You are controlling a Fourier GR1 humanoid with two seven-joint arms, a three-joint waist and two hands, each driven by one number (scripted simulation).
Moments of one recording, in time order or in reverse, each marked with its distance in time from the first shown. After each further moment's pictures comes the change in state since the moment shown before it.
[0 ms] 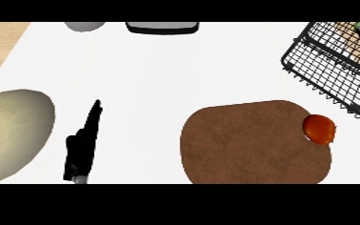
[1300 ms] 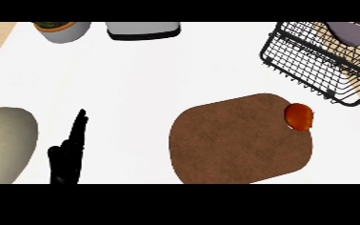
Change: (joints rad) left arm 0.085 0.008 0.063 -0.031 0.017 0.000 -0.020; right arm 0.613 -0.480 -0.563 0.038 -0.343 0.195 -0.172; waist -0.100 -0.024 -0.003
